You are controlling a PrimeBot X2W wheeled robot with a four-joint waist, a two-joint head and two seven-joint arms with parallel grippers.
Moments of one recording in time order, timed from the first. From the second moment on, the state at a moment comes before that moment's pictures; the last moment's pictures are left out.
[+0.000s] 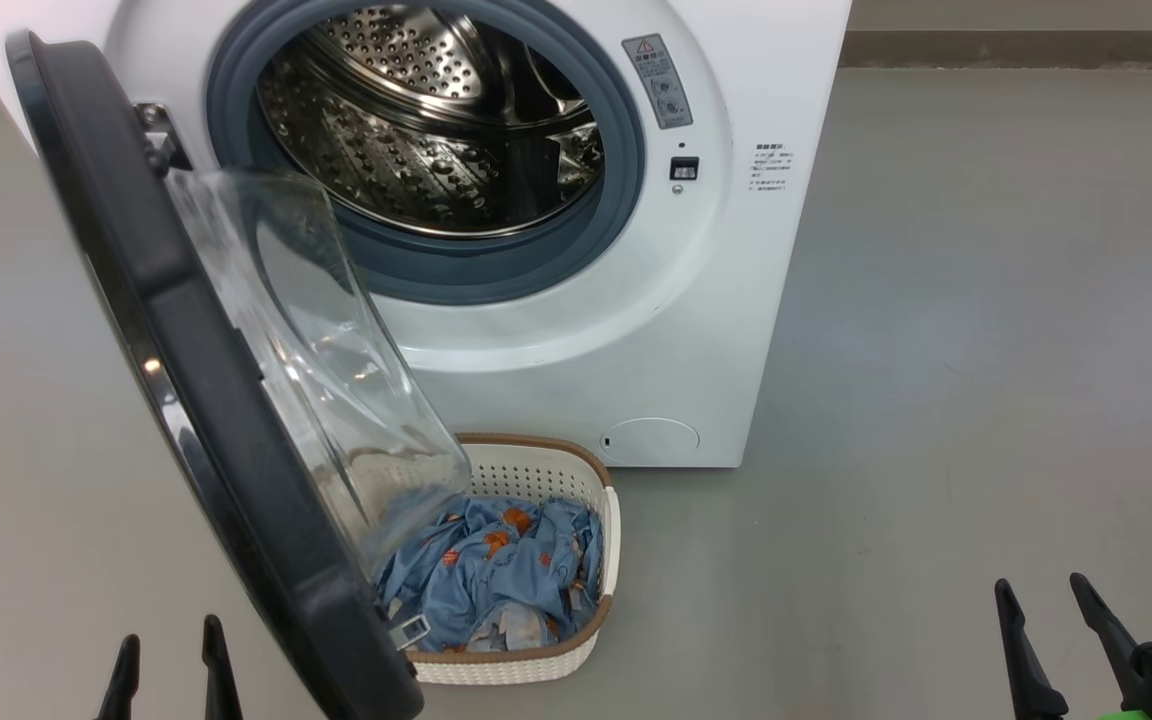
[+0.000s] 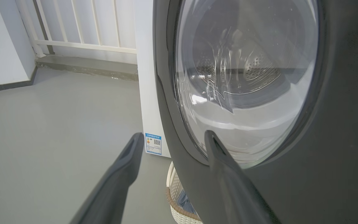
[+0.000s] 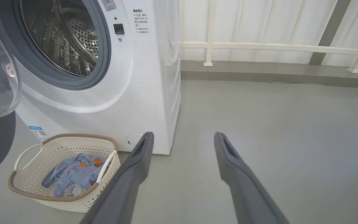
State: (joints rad) left arm 0.10 0.03 0.03 0.18 -0.25 0.02 -0.25; right arm 0.08 -0.13 -0.16 0.20 0.13 0.13 -0.25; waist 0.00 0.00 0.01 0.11
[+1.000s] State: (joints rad) left arm 0.10 0.03 0.04 0.19 -0.25 0.02 -0.25; right arm 0.08 -0.12 -0.17 0.20 0.13 0.13 -0.25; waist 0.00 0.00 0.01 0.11
